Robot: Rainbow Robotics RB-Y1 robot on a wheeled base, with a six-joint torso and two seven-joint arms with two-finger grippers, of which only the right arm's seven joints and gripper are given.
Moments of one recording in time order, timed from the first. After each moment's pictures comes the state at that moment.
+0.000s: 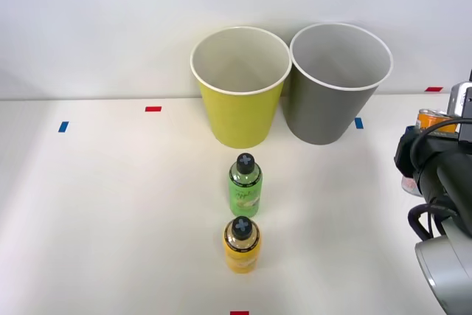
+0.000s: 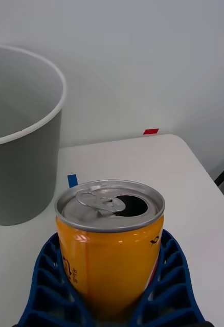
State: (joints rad) arm -0.01 -0.56 0.33 -2.62 0.36 1.56 0.87
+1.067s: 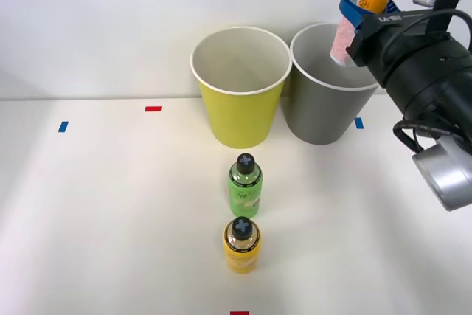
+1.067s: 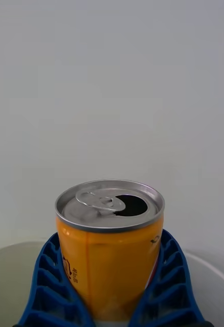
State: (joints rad) arm -0.26 -0.61 0.18 -2.24 0.05 0.58 0.86
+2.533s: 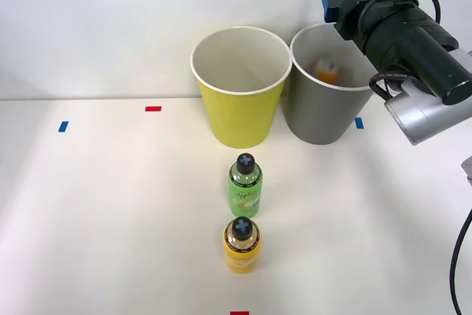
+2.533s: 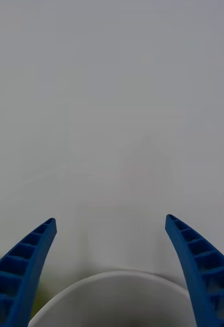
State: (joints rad) arm -0.54 -0.61 0.26 -1.83 0.04 0.52 0.85
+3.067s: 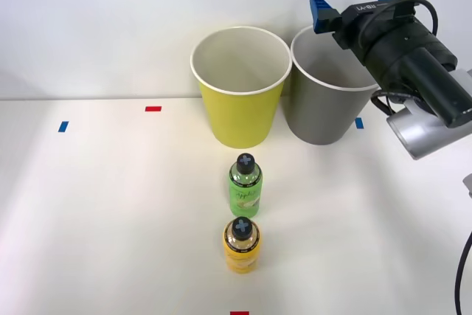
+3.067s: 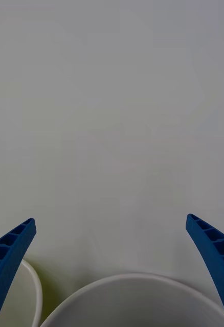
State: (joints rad) arm -0.46 -0.60 0.25 -1.83 0.06 0.34 0.85
